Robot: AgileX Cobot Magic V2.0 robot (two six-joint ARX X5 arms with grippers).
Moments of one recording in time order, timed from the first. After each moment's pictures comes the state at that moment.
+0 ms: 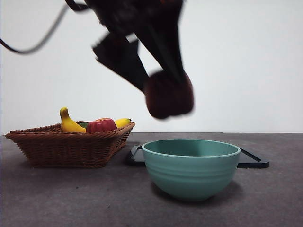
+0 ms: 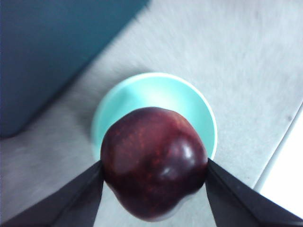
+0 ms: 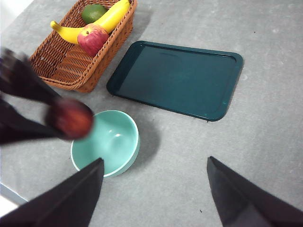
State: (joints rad) left arm -0.90 1.56 1.25 -0.67 0.14 0.00; right arm 0.06 0.57 0.95 -1.03 -0.44 0.02
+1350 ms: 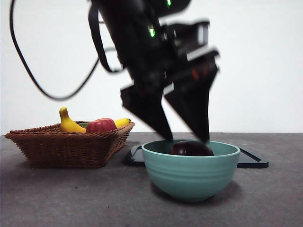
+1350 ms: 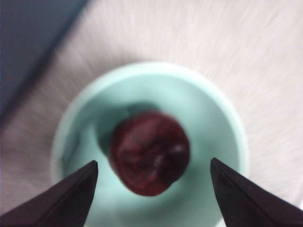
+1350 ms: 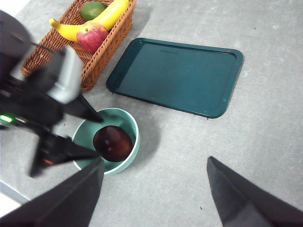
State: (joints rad) left arm -0.93 1.72 1.25 -0.57 0.10 0.06; right arm 0.06 0.57 0.95 -1.03 -0.44 0.02
